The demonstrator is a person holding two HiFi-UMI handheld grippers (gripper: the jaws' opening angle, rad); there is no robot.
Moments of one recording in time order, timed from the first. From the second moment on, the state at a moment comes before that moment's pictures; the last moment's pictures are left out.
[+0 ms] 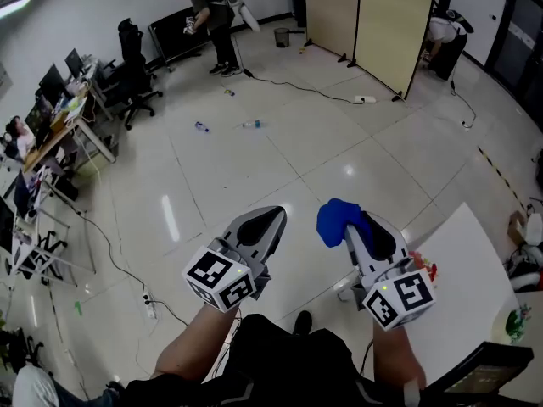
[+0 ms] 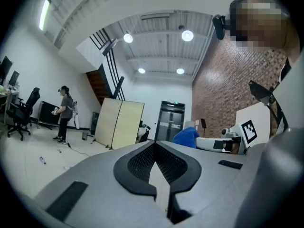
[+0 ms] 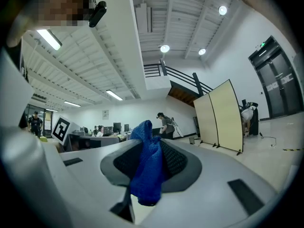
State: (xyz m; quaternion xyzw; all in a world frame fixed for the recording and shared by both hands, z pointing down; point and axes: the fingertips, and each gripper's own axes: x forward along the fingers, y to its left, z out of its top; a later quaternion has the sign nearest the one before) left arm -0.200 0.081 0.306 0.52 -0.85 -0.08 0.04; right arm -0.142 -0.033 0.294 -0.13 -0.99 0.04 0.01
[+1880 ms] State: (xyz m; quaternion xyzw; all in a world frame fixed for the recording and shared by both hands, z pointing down) left arm -0.427 -0.286 0.305 0.92 -0.38 -0.07 0.08; right arm -0.300 -0.269 0.288 0.49 -0.87 0.03 -0.02
